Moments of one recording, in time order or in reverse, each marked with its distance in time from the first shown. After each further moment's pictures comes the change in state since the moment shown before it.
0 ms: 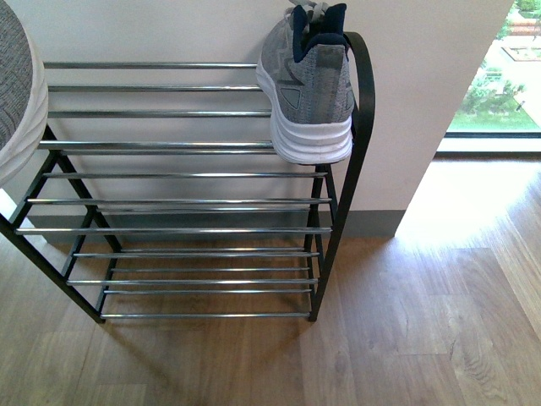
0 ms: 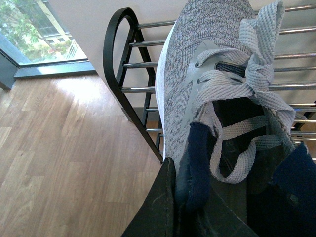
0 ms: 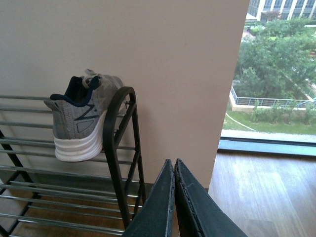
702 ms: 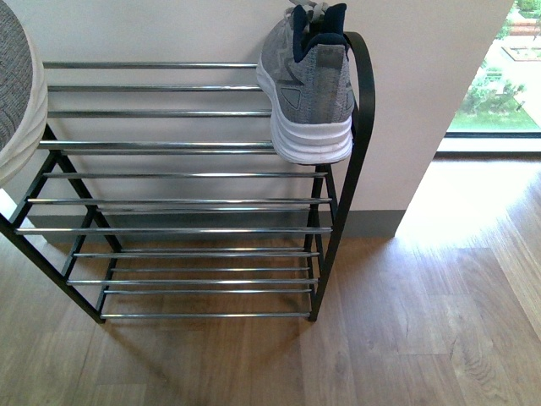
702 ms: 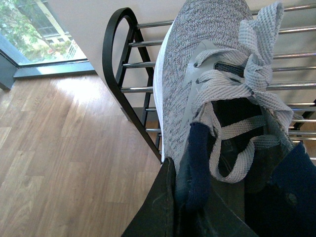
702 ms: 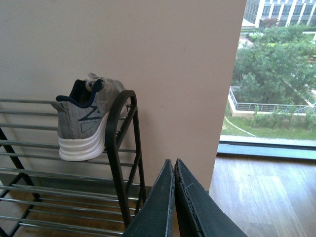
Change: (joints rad) left arm 0.000 0.000 0.000 0.000 0.000 0.000; right arm 0.000 -0.214 -0.025 -0.163 0.000 0.000
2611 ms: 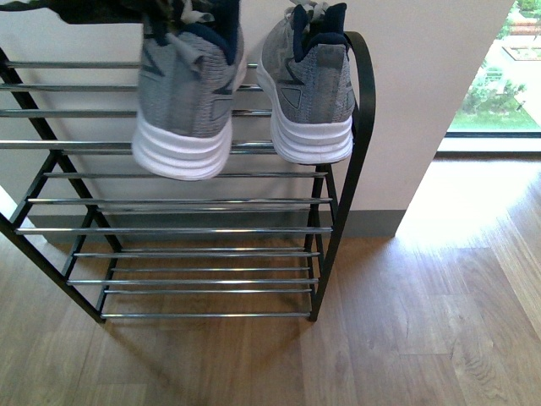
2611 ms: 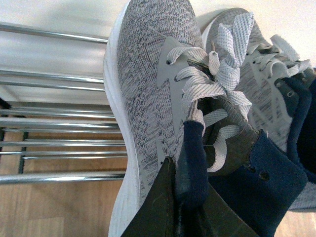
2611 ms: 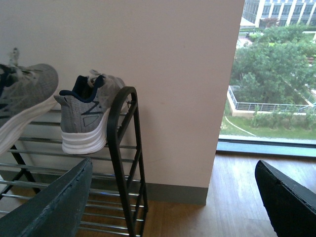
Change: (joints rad) left arm 0.039 0.971 0.765 0.100 0.563 -0.327; right arm 0.000 -0.208 0.000 -0.213 0.002 -0.002
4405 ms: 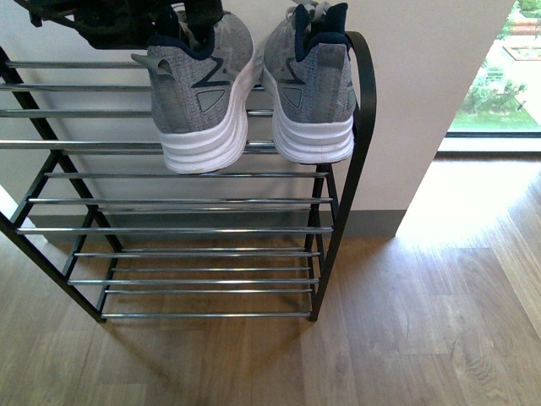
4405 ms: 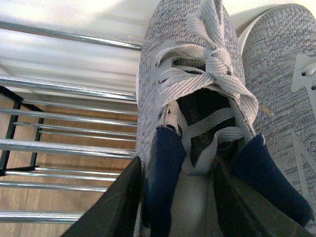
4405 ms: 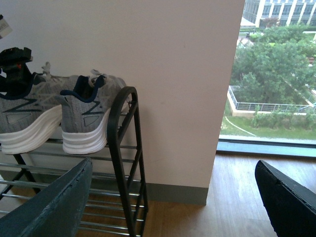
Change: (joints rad) left arm -0.031 0.206 0.214 -0.106 -0.193 -0.045; right arm 0.000 0.000 0.000 0.000 0.000 0.000
